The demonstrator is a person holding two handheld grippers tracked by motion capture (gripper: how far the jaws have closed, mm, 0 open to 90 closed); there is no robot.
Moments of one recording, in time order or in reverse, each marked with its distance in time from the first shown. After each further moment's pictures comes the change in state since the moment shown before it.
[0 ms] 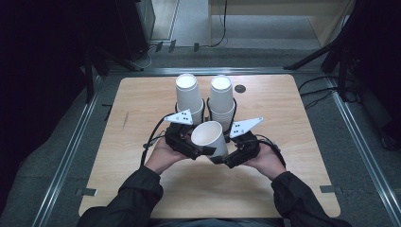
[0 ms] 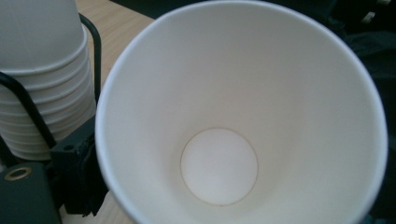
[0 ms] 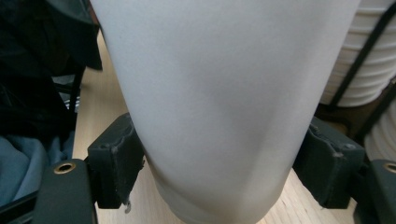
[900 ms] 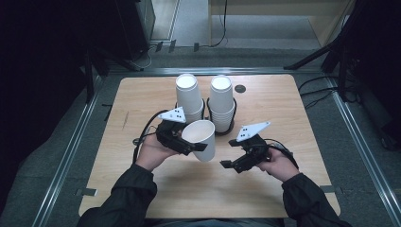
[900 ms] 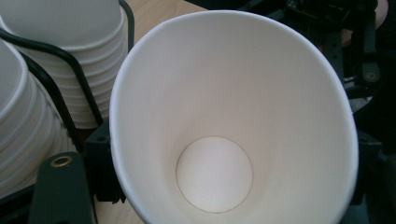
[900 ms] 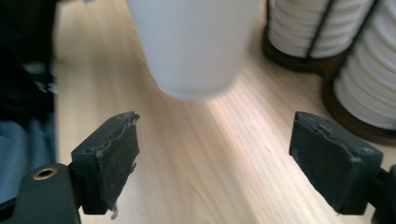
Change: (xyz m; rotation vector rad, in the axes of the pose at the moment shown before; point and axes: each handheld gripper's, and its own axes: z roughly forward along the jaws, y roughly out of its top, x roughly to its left) left arm 0.008 0.000 -0.022 0.102 0.082 0.033; right arm 0.006 -0.016 -0.020 0.115 -0.143 0.051
